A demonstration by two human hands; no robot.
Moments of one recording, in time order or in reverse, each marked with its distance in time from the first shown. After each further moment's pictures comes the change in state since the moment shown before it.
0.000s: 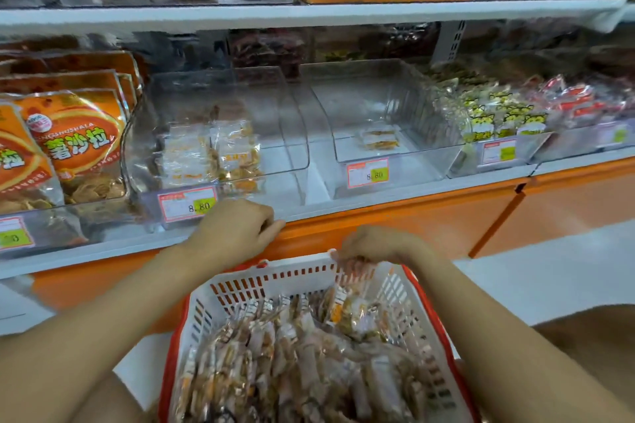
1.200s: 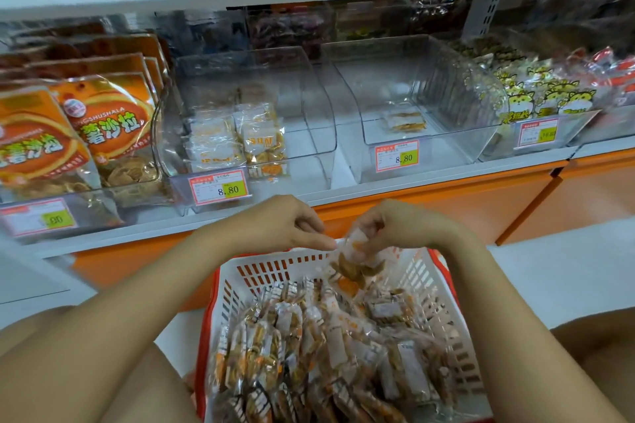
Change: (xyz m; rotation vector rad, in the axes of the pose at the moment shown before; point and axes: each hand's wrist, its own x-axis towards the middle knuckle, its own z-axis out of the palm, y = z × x) left_hand -0.006 0.009 -0.012 -0.678 -0.474 -0.102; right_hand -0.033 -0.027 0.002 -0.212 0.057 -0.266
